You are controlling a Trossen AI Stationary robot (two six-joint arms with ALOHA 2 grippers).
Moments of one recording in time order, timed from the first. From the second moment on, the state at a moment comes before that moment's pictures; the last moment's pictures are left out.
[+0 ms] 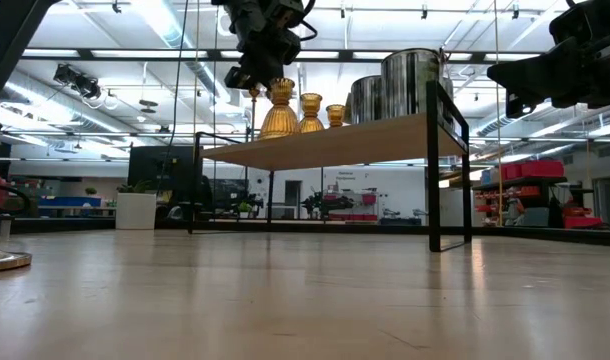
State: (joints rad) left arm 0.45 1.85 1.95 -1.31 0.31 -0.32; right arm 0.05 0.20 0.02 0.24 -0.02 -0.06
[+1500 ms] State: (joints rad) left arm 0.38 1.85 2.12 -1.52 0.21 -0.30; right arm 0.05 0.20 0.02 0.24 -0.02 -0.06
